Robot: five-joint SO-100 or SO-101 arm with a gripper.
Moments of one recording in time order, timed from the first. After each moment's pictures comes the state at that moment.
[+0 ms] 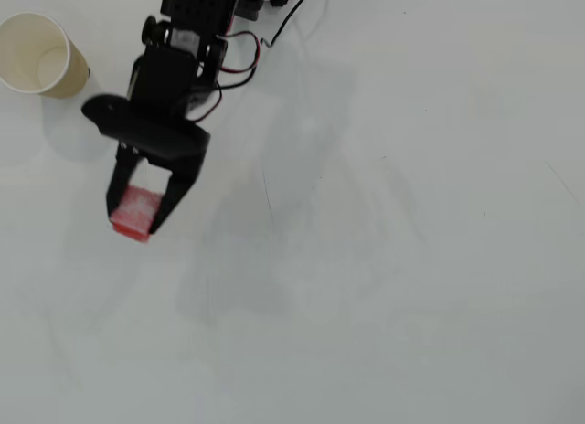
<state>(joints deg) 26.3 121.6 139.9 -3.6 80.2</state>
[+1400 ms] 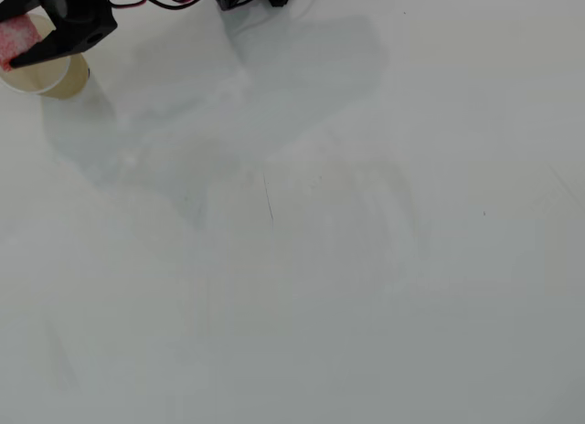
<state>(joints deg) 67.5 148.4 150.7 16.2 79.0</state>
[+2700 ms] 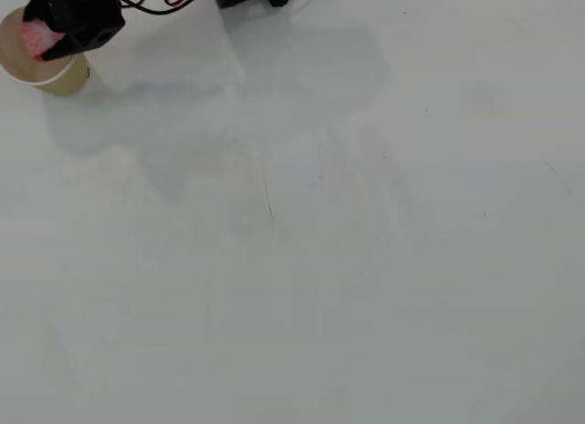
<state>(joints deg) 70.7 141.5 150.0 25.6 78.0</state>
